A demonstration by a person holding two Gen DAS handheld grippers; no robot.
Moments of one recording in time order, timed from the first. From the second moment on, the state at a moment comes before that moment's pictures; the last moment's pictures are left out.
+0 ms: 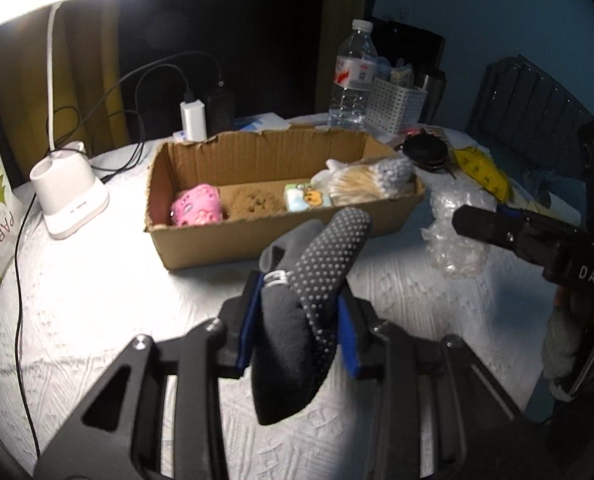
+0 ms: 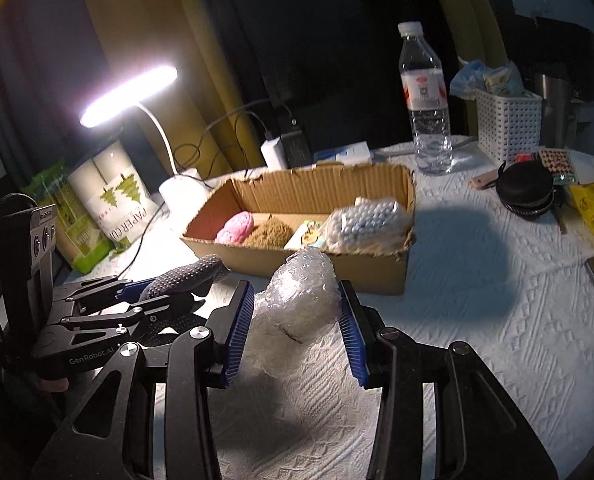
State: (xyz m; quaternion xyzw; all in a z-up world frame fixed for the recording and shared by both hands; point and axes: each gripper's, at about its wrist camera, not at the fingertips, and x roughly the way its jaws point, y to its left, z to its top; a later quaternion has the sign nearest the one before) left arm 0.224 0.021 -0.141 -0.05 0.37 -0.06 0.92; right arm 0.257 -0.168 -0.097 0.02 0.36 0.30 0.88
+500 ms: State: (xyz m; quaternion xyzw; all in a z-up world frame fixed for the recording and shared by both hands) left arm 0.257 0.001 -0.100 -0.03 0.33 -0.06 0.94; right arm 0.279 -0.192 -0.068 0.03 0.32 0.31 0.89
